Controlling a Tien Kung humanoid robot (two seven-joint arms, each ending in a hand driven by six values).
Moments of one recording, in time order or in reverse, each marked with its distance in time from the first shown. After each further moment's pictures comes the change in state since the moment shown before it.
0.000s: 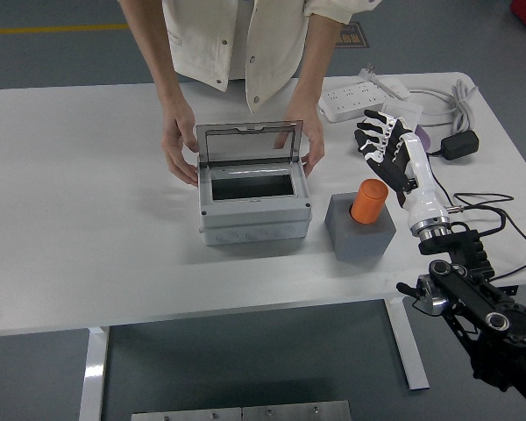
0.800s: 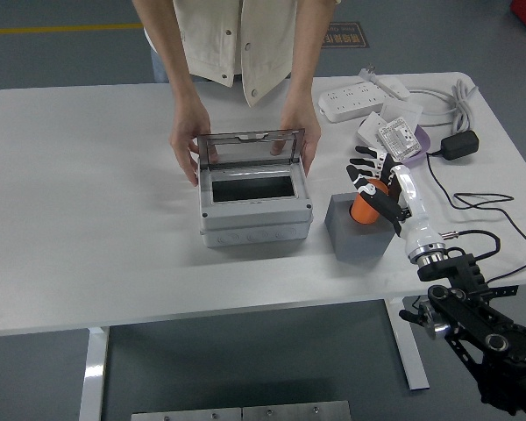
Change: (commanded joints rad) left arm 0.026 -0.013 -0.100 0.000 0.097 -0.006 0.007; right arm -0.056 -0.022 -0.051 -0.020 0.004 0.007 -0.001
